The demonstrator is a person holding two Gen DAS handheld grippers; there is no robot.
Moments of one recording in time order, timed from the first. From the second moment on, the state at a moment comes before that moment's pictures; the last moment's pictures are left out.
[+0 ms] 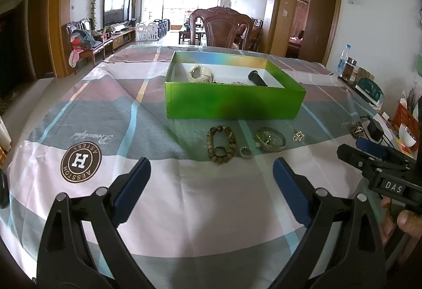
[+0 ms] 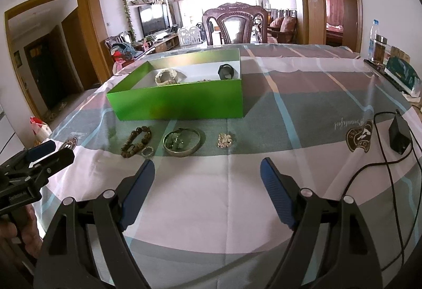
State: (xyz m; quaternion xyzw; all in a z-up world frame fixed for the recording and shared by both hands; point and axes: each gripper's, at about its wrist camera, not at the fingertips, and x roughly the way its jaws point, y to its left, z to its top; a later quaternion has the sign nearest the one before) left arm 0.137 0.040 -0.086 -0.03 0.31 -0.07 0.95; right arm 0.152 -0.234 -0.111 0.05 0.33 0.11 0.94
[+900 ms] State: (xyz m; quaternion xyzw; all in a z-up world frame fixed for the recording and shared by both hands) left arm 0.189 0.031 -0.120 -0.02 0.37 -0.09 0.92; right arm 0.195 -0.231 -0.132 0.03 0.36 0.11 0.93
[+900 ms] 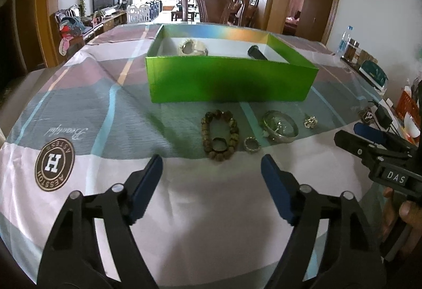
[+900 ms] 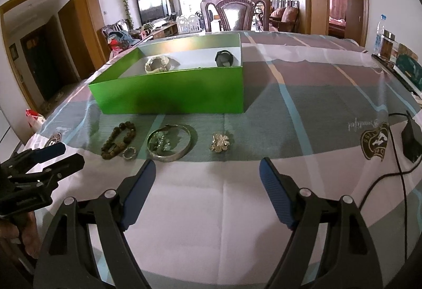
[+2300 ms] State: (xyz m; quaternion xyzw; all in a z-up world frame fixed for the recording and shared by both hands) left arm 0.181 0.048 -0.046 -0.07 0.30 -0.14 0.94; right arm 0.180 -0.234 -0.092 0.06 0.33 0.17 0.93
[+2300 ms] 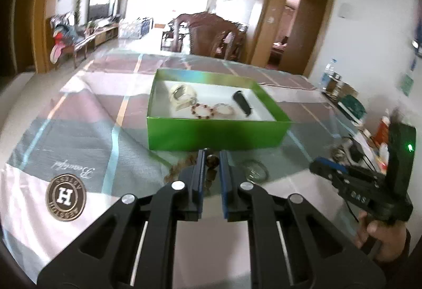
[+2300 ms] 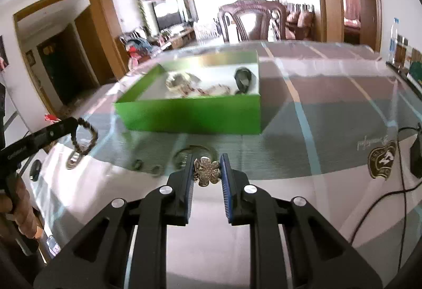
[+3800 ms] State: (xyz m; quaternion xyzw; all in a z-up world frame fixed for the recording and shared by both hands) left arm 0.109 0.052 -0.047 -0.06 0.30 -0.14 0.94; right arm 0.118 -0.223 -0.071 0.04 0.31 0.18 0.93
